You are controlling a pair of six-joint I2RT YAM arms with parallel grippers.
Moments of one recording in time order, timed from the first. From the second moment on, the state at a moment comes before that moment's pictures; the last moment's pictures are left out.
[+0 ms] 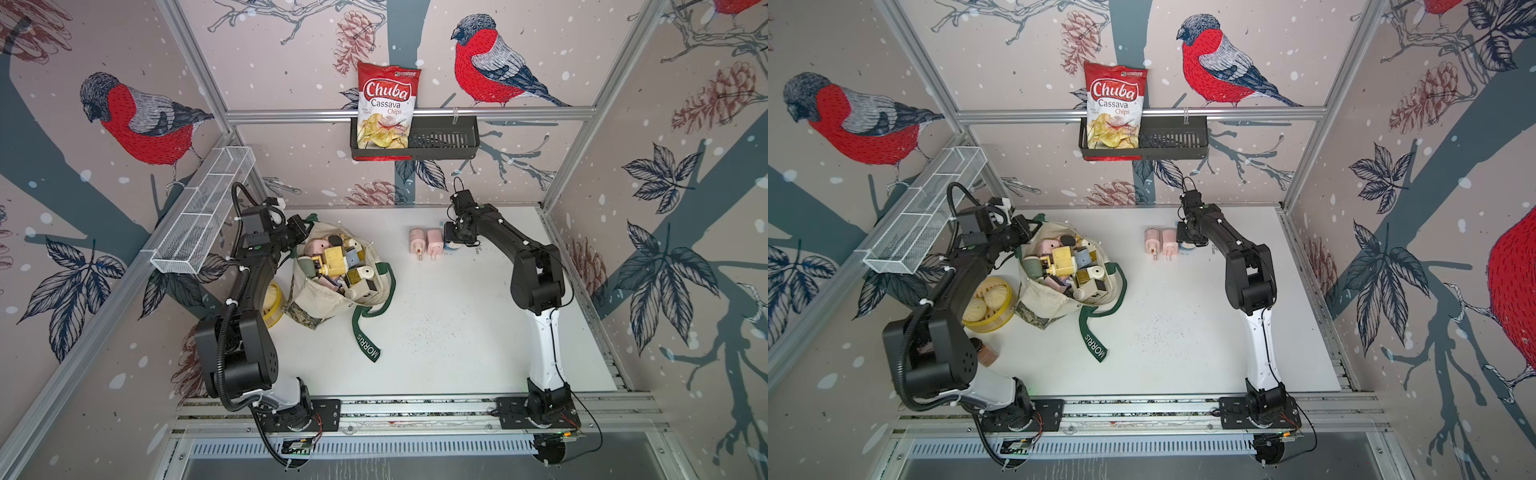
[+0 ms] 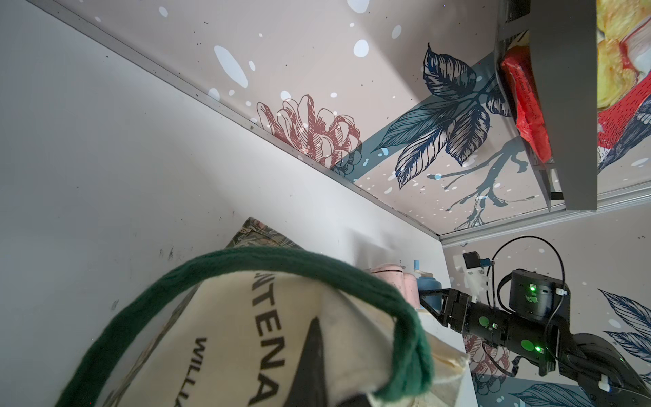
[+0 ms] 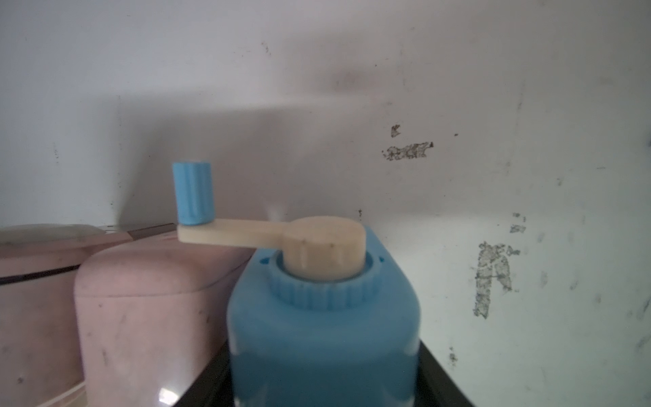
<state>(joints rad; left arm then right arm) 0.23 1.52 1.18 -0.15 0.65 -0.55 0.37 2.29 1.99 -0.83 0.05 0.29</state>
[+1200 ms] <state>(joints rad) 0.23 1.52 1.18 -0.15 0.65 -0.55 0.38 2.33 2.04 -0.90 0.09 0.28</state>
